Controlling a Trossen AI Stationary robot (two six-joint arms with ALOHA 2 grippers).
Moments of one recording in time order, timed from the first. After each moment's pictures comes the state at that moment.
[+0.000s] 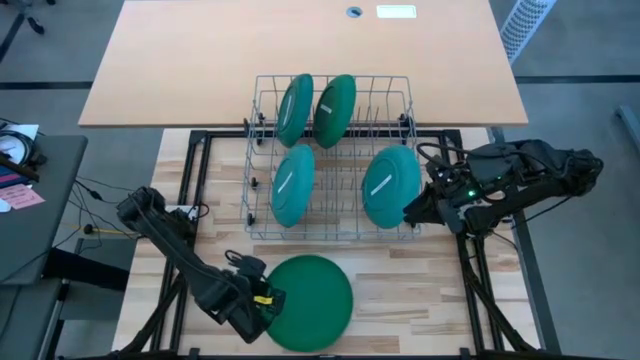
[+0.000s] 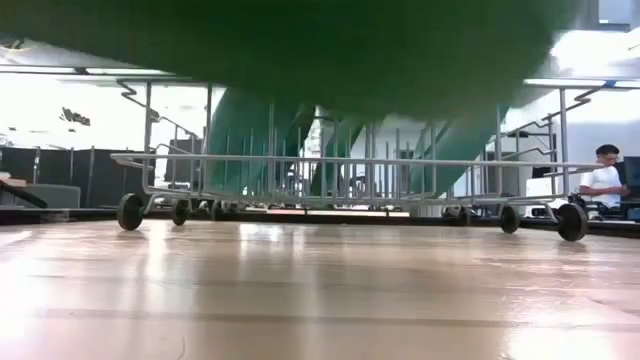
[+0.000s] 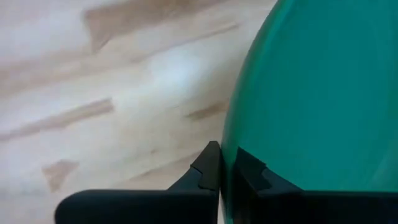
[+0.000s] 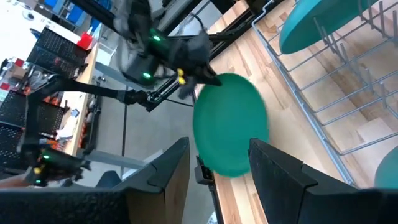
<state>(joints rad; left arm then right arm) -0.75 1.75 1.48 -1.14 -0.39 -1.99 0.24 1.08 1.53 -0.93 -0.05 0.84</state>
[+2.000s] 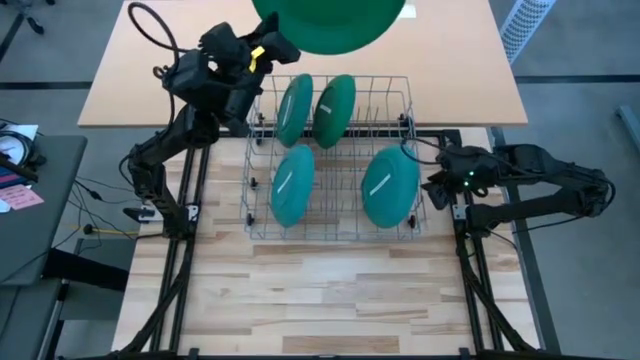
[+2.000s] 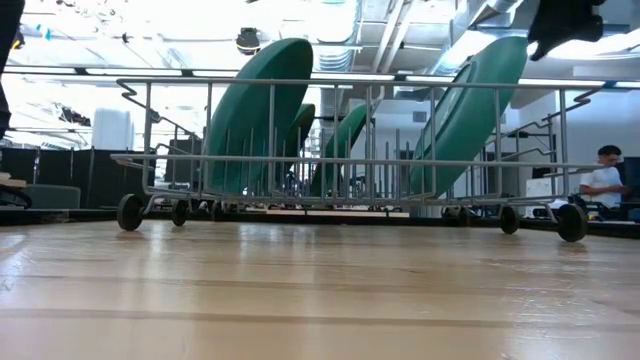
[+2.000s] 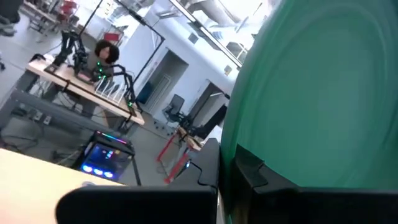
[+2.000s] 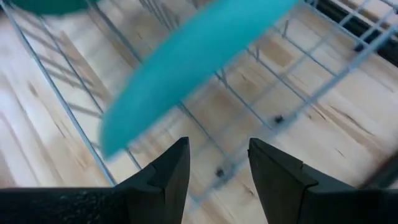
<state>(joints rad) 0.13 1.72 2.35 -0.03 -1.05 -0.17 -0.09 0.84 1.16 -1.26 0.22 0.62</state>
